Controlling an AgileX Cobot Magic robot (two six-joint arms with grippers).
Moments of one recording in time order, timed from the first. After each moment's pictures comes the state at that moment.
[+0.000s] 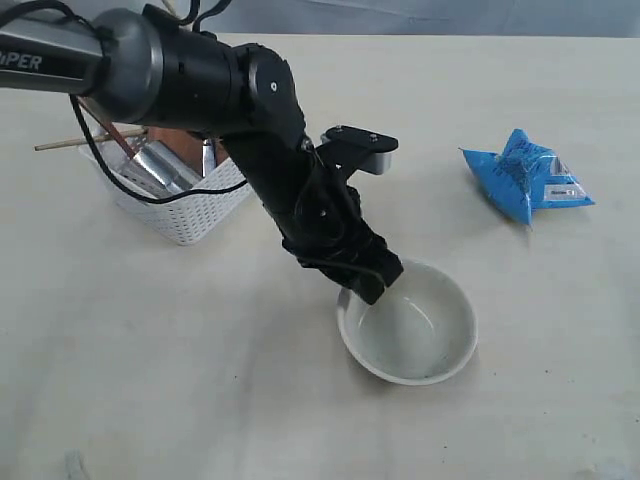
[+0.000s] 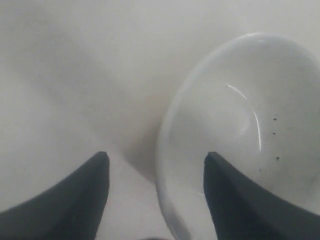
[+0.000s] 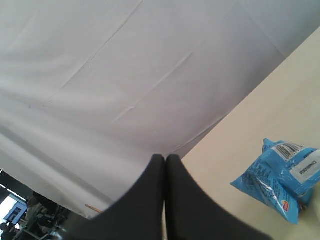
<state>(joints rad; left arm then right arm) -0.78 1.98 -1.27 -0.62 0.76 0.47 0.08 0.01 0.00 0.32 0.07 0.58</state>
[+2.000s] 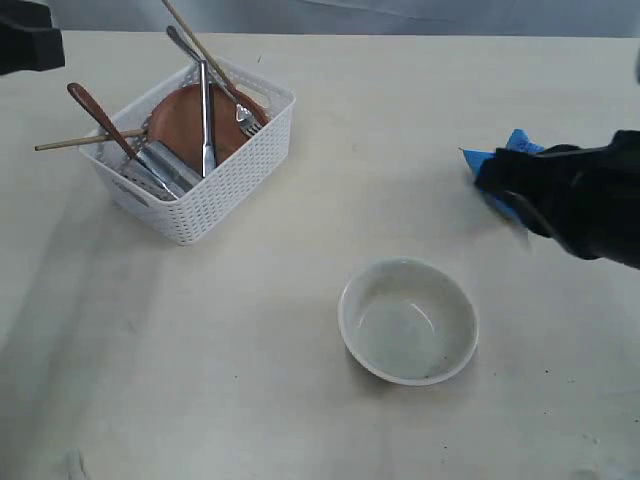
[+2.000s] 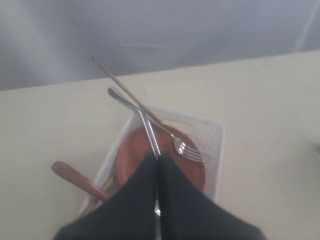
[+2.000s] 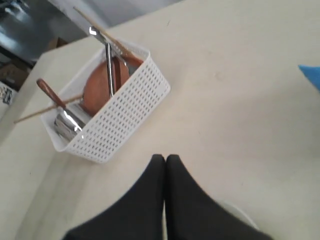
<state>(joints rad) -0.29 0.99 -0.66 -0.53 0.20 0.46 0.55 0.88 -0.41 0.37 0.15 0.23</state>
